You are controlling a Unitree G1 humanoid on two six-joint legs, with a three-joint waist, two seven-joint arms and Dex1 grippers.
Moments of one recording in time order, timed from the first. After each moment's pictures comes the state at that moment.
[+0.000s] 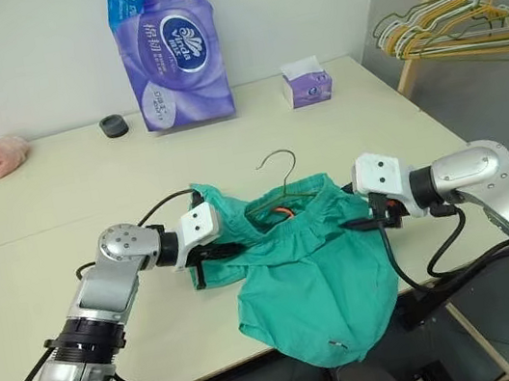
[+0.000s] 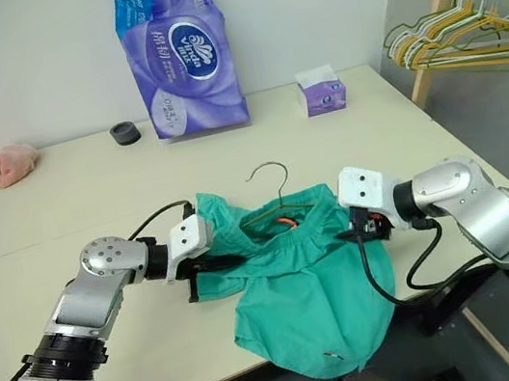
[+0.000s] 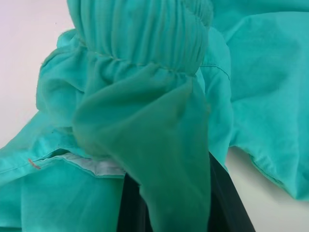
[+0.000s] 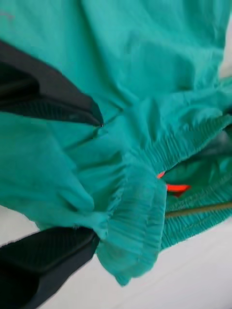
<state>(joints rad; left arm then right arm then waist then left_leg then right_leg) -0.48 0.71 -0.21 0.13 -0.12 0.19 -1.25 -0.57 -0.88 0.29 -0.41 0.25 0.74 1.00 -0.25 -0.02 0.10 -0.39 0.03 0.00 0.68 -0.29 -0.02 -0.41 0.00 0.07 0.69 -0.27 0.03</state>
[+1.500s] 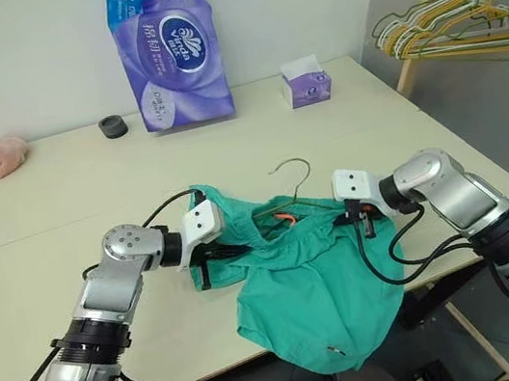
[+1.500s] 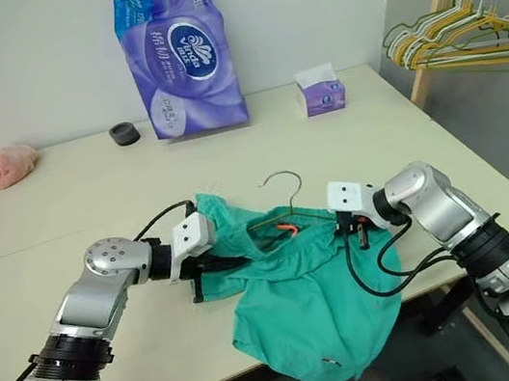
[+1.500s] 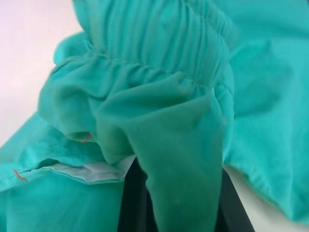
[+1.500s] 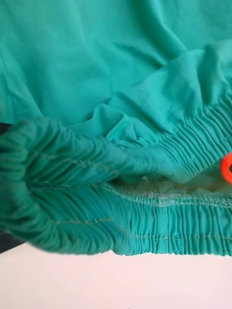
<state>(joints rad) -0.48 0.67 -0.16 0.12 -0.16 0.28 -1.24 -0.70 -0.68 0.45 0.07 -0.03 0.49 1.17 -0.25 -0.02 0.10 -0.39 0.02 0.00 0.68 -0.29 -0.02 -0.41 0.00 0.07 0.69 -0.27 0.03</state>
